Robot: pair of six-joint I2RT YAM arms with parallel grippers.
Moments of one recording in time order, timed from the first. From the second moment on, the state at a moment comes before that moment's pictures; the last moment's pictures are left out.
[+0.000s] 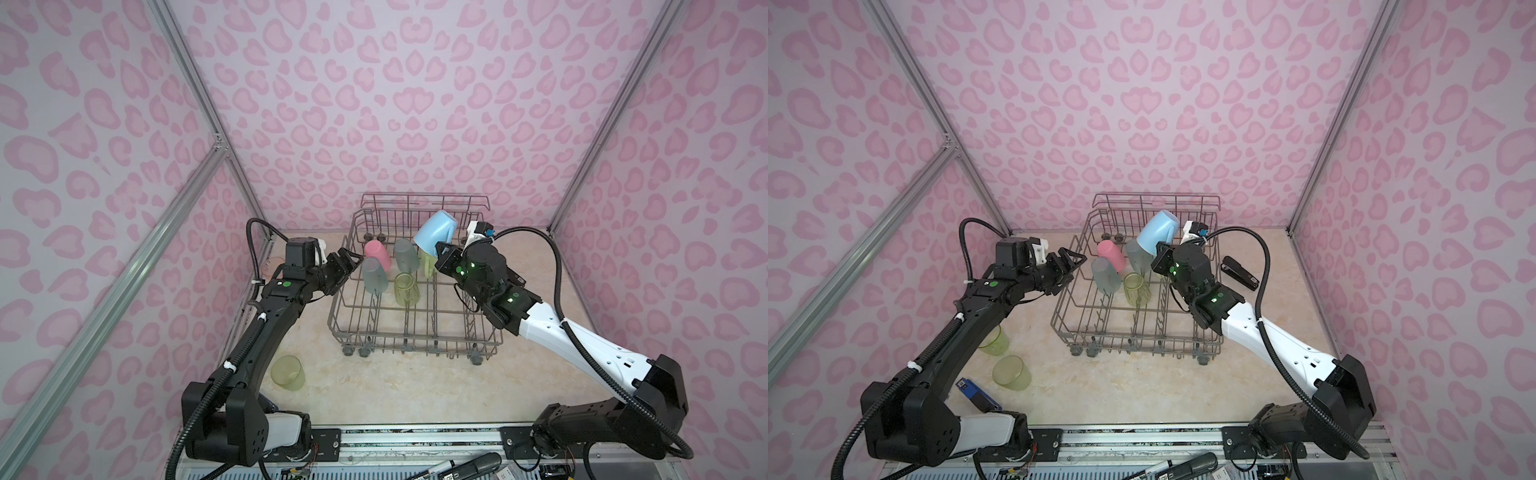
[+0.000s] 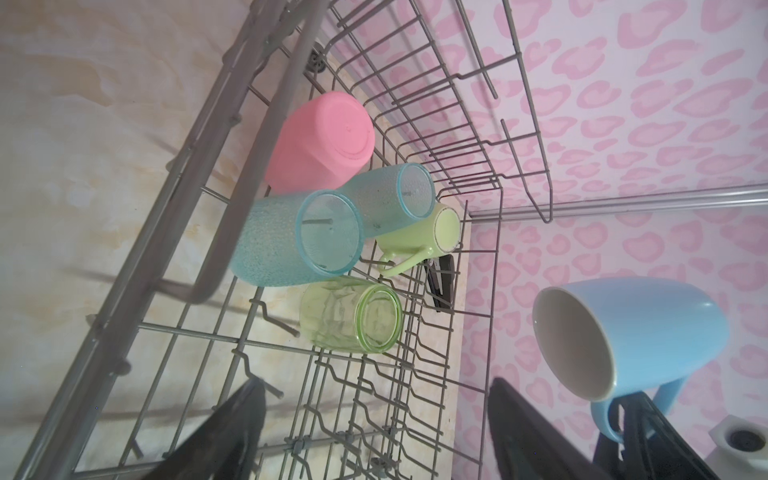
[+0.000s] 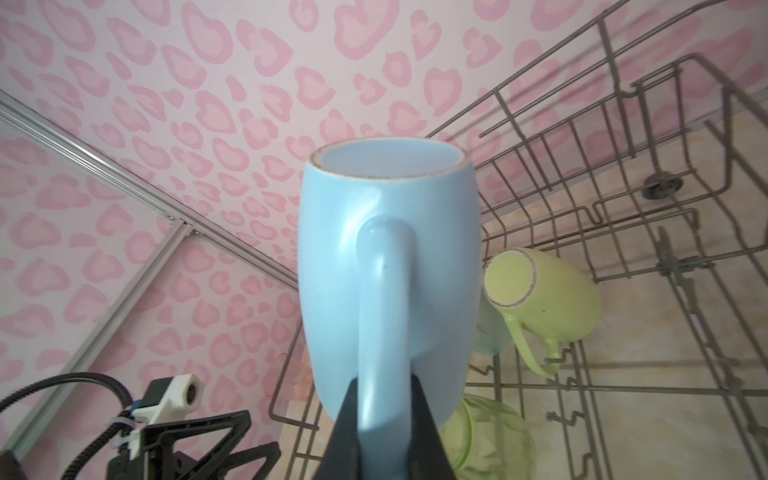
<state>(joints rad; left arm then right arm) -0.16 1.34 1.12 -0.40 0.48 -0.88 0.68 1.36 1.13 -0.01 0.32 0.79</state>
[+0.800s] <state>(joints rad) -0.30 1.32 1.18 -0.43 0.43 -0.62 0.64 1.34 1.00 -0.04 0.54 0.52</state>
